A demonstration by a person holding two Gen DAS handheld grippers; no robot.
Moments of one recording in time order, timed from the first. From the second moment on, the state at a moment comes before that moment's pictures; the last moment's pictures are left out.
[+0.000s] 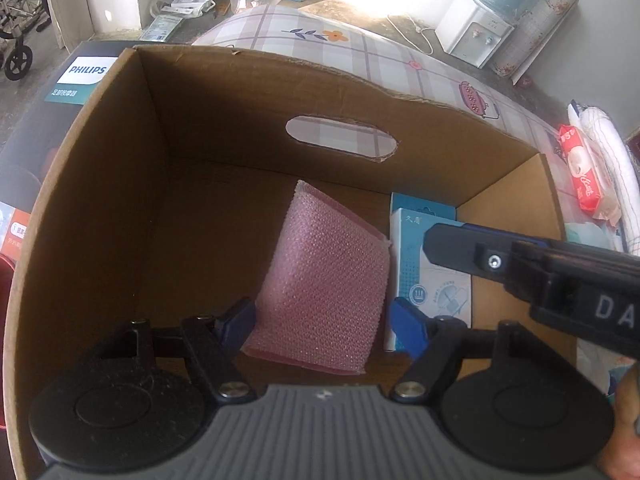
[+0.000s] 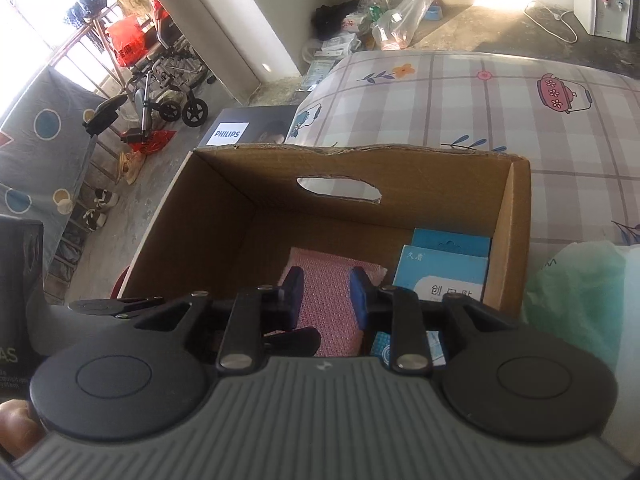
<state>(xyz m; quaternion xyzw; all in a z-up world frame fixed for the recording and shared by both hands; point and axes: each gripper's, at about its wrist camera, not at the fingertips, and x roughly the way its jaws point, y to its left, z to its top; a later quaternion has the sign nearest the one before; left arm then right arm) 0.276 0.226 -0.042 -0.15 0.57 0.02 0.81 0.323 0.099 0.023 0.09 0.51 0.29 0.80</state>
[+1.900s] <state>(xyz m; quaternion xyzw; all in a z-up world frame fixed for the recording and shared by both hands) 0.356 -0.146 -0.038 -0.05 0.57 -0.20 0.80 0.348 -0.349 -0.019 0.16 0.46 0.12 0.87</state>
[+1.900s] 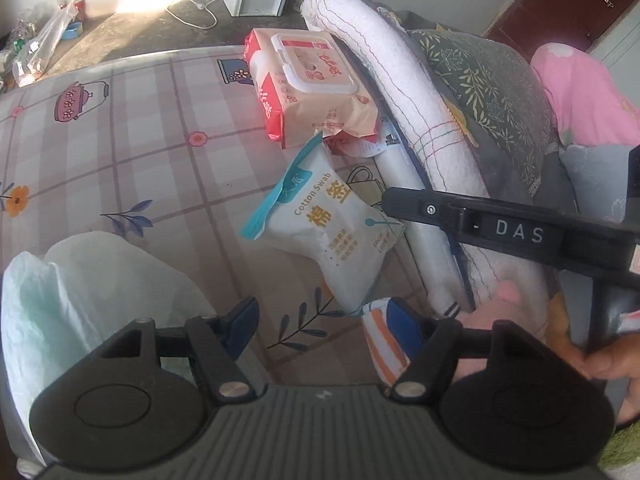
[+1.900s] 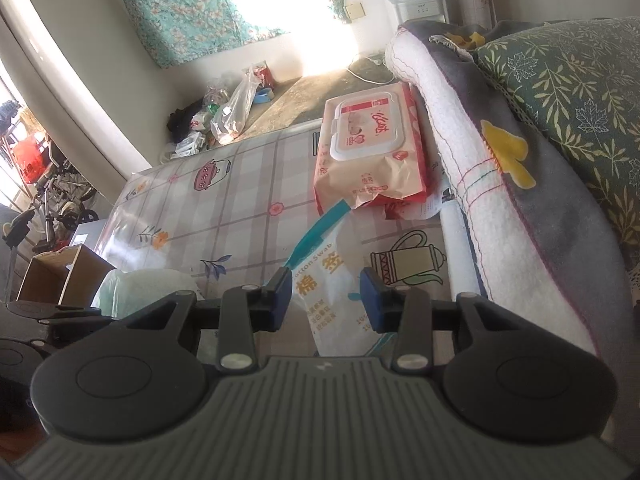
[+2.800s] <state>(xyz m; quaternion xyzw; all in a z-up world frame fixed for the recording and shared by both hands) 0.409 -0.166 -0.094 -0.13 0.59 -0.16 0.78 0.426 -0.339 -0.096 0.21 0.54 0.15 0.80</state>
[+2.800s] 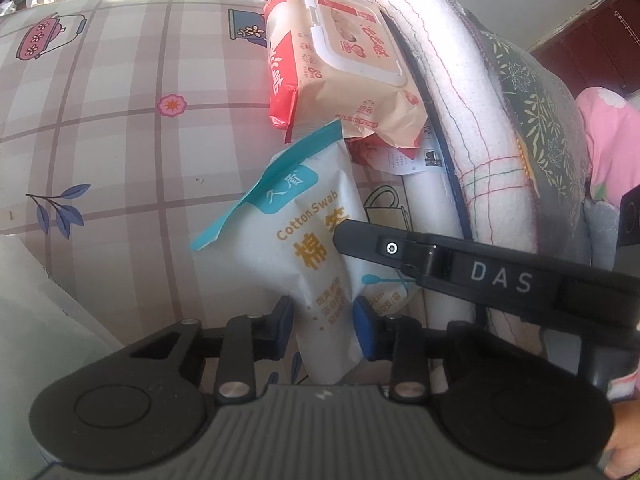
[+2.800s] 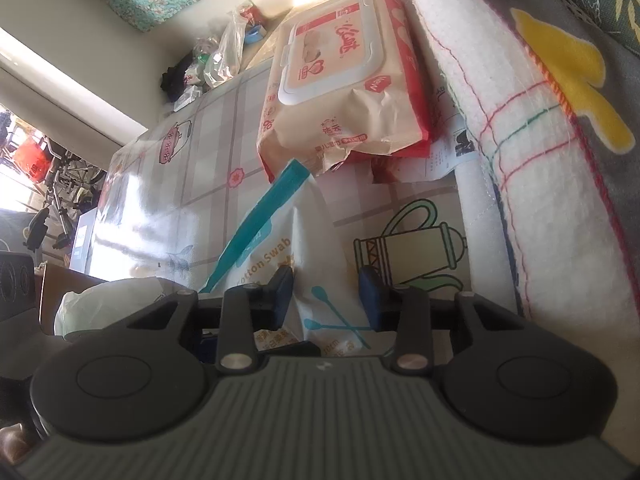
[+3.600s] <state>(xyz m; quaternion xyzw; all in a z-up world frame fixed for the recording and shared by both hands) 0.273 -0.007 0.076 -0.09 0.46 -0.14 0.87 0.325 -0.208 0.073 0.21 0.43 0.25 0.84</state>
